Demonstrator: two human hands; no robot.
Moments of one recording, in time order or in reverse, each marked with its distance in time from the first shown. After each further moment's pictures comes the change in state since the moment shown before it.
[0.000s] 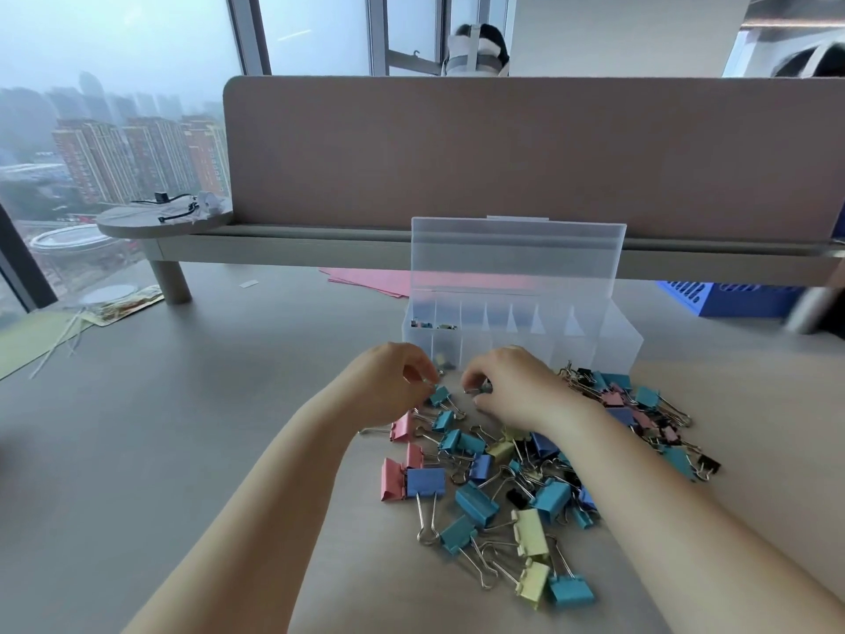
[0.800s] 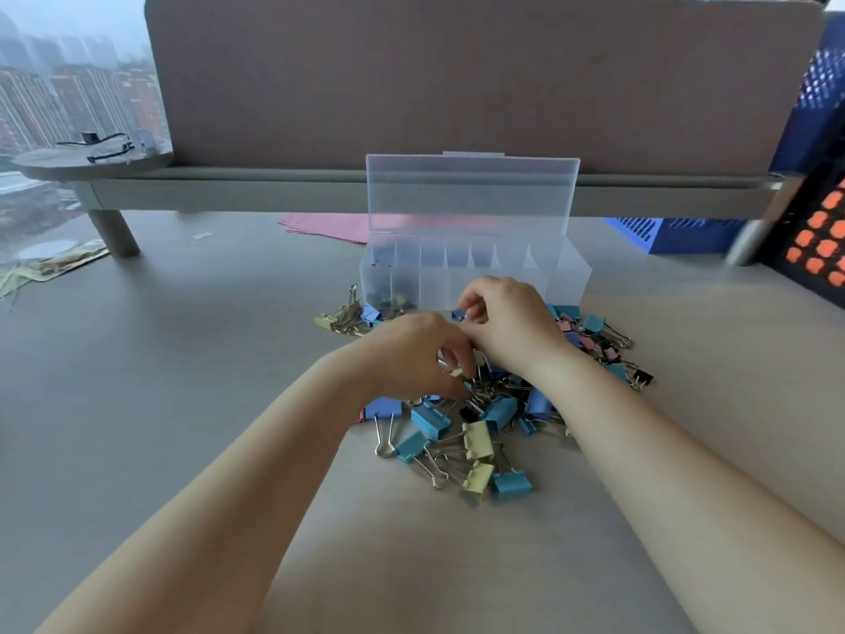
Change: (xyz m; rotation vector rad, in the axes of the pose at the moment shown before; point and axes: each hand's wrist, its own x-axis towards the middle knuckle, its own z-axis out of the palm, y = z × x) left_hand -0.018 0.047 0.037 0.151 -0.233 0.310; right_hand -0.040 0.010 -0.004 0.206 0.350 0.043
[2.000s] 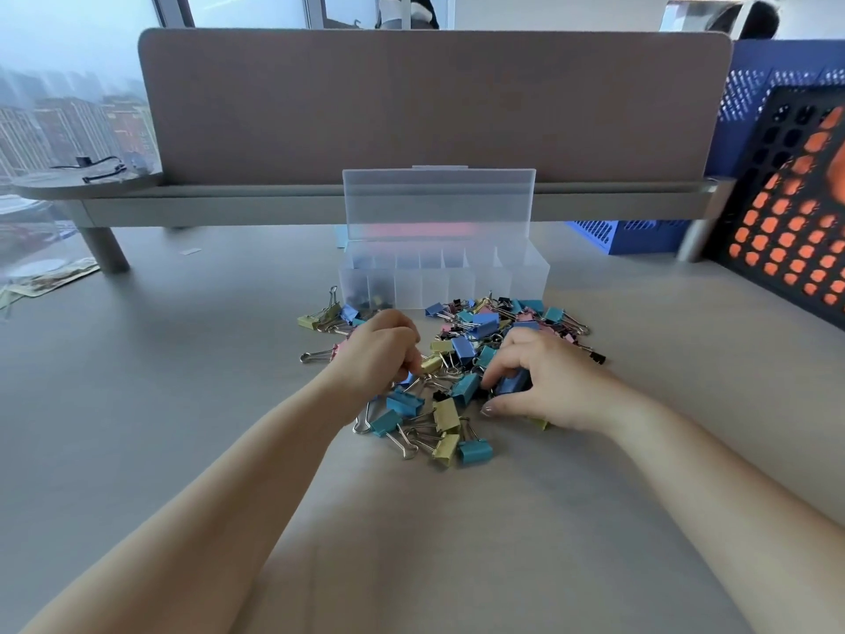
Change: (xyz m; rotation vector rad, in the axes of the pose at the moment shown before) left_hand -0.029 0.030 0.016 -0.813 0.261 -0.405; right_hand -0.086 0.035 -0.045 -0.081 -0.259 -0.090
